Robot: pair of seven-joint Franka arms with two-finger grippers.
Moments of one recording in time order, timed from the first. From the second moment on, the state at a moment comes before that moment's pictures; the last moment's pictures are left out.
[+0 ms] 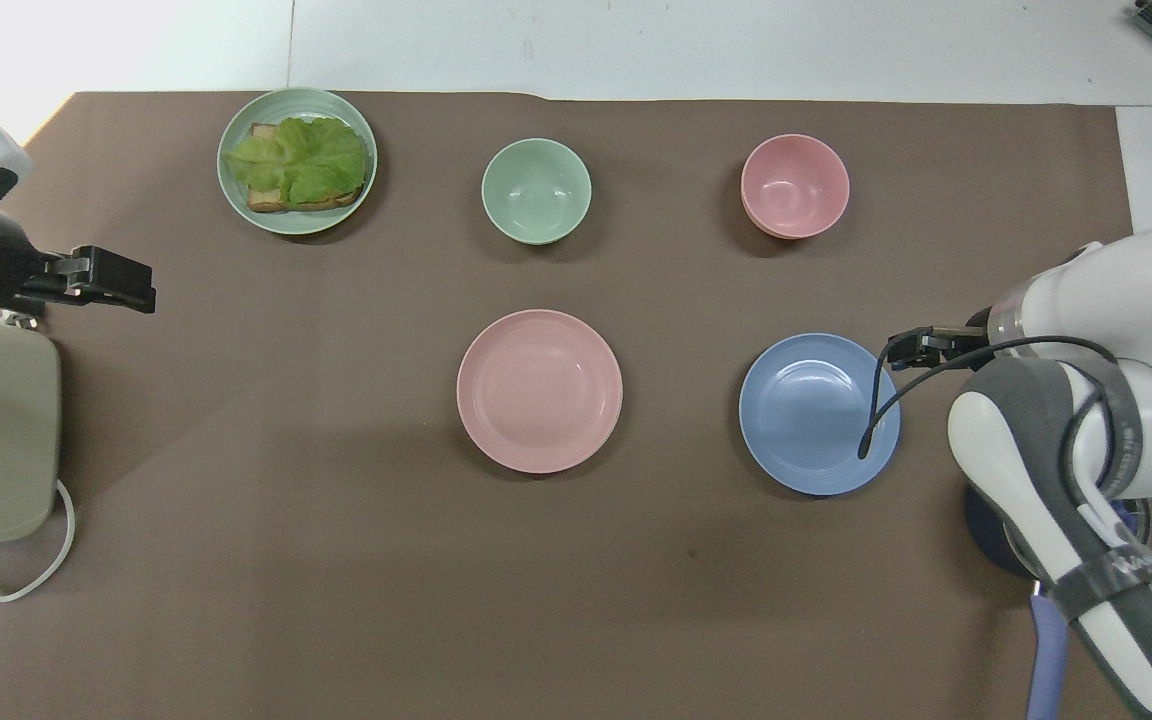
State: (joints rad) left arm 0.05 0.06 -0.14 -1.58 -0.02 1.65 -0.06; right arm 0.01 0.09 -0.01 -2.07 -0.02 2.14 0.13
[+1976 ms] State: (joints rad) left arm 0.05 0.06 -0.14 -1.58 -0.02 1.65 -0.06; right arm 0.01 0.12 0.01 -2.13 0.04 2.23 -0.01
